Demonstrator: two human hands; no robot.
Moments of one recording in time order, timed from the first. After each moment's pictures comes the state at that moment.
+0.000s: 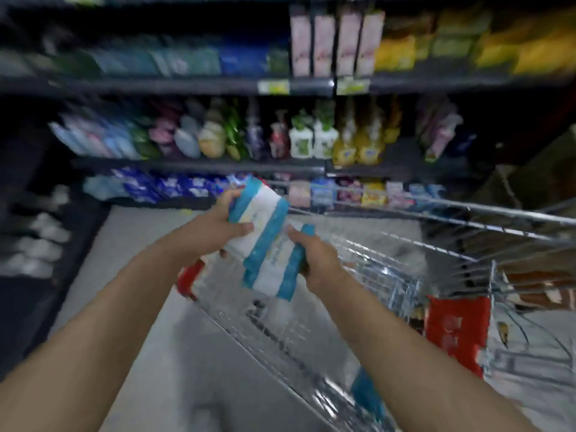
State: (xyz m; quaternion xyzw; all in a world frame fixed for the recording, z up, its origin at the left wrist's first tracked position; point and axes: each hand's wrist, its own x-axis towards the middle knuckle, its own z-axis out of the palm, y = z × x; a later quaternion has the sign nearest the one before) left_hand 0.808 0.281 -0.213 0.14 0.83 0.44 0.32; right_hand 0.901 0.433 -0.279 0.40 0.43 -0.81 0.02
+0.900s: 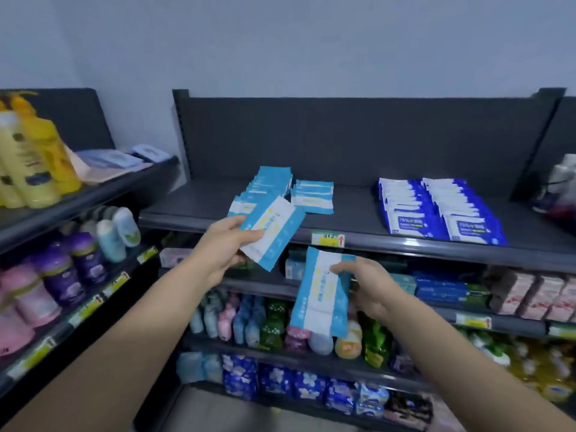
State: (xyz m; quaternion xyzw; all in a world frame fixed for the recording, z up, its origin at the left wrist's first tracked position) left_hand 0.336 -0.077 0.012 0.07 0.70 0.70 0.12; right_hand 0.418 0.142 -0.033 0.22 0.60 -0.77 -0.01
